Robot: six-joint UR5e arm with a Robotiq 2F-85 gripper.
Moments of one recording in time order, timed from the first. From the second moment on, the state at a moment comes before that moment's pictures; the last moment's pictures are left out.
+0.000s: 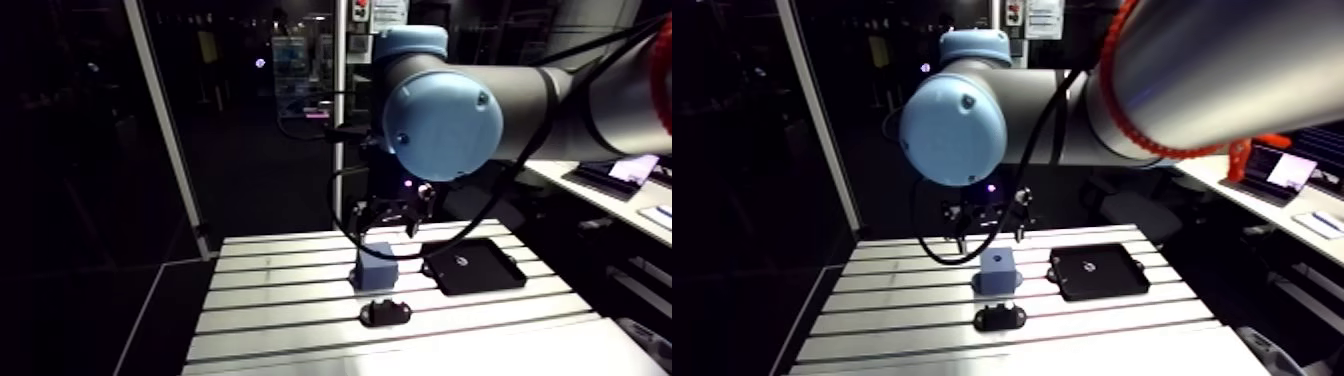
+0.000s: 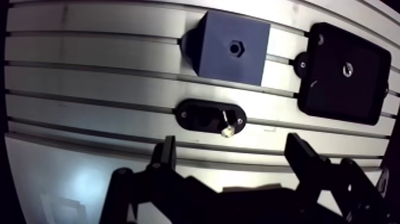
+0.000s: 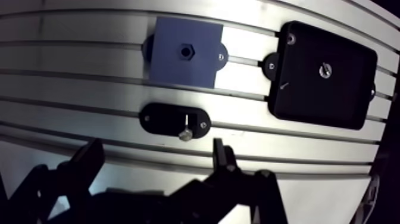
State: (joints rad) arm -0.15 -1.53 2.03 -2.17 -1.60 -1.88
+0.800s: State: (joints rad) arm -0.19 -1.47 2.14 -2.36 -1.60 -1.93
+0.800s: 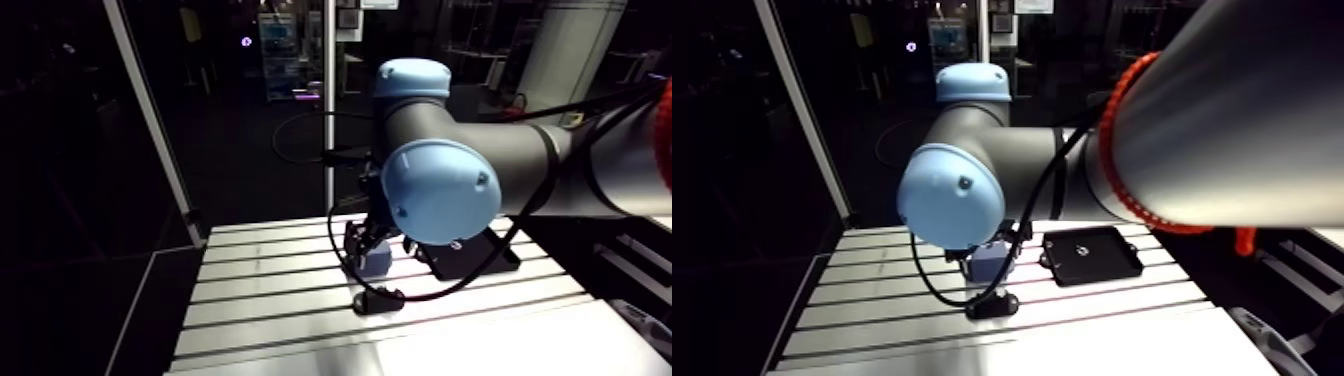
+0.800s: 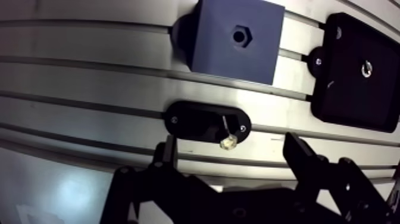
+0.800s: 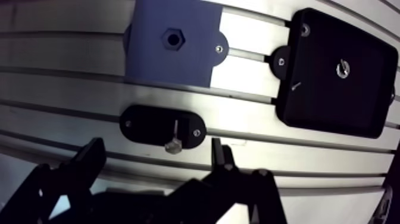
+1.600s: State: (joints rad) arm -0.20 -1.46 2.23 -2.45 -1.59 -1.95
